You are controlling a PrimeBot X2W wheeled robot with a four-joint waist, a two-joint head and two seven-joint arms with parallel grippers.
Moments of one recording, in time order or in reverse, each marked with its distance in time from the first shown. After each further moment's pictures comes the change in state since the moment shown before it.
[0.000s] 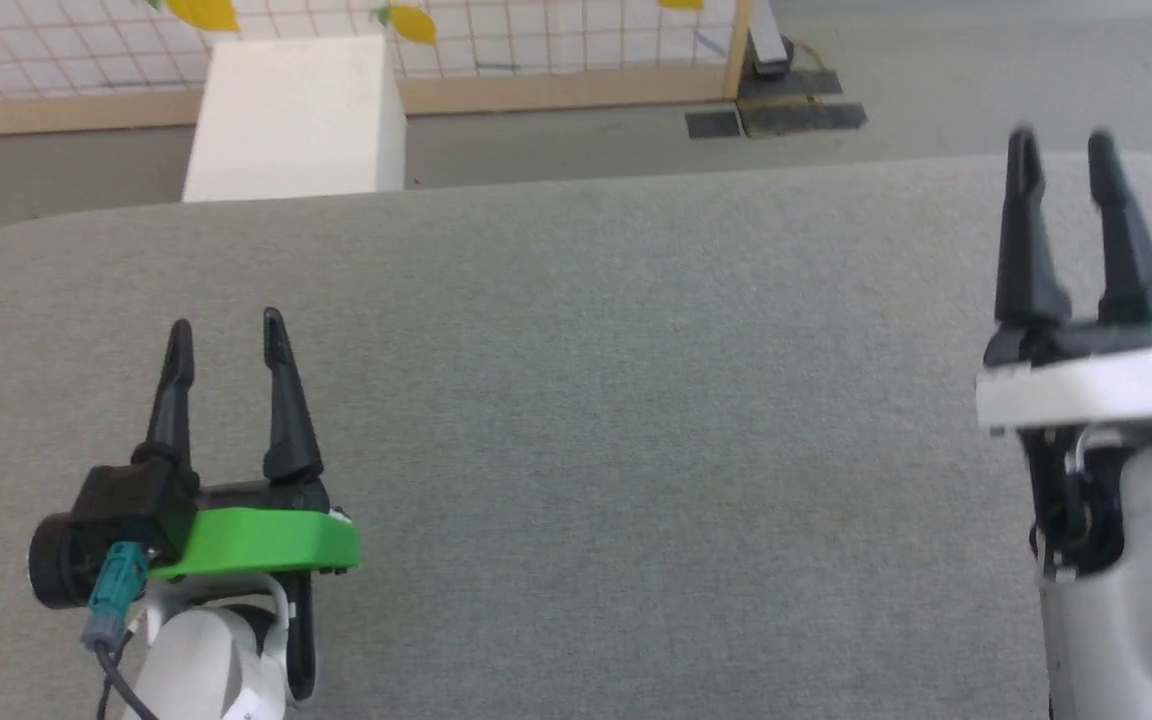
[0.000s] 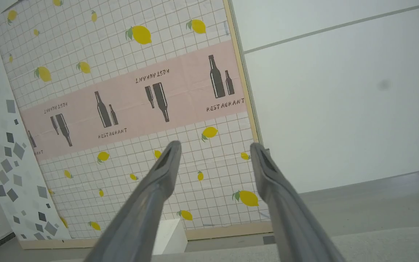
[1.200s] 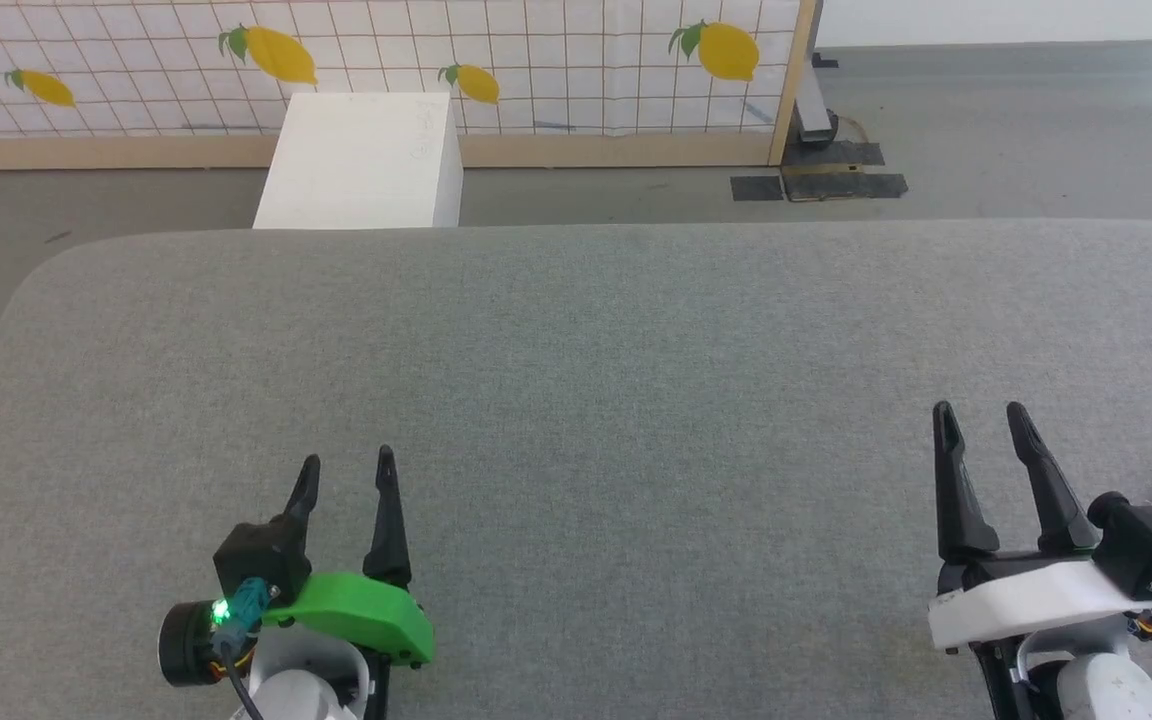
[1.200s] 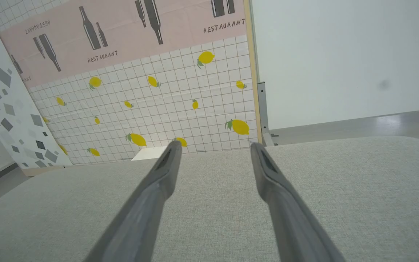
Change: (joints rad) left arm 0.020 -0.084 -0.052 0.348 -0.012 -0.079 -0.006; right arm 0.333 0.003 0.031 0.079 -0.102 0.000 -0.074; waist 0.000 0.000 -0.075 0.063
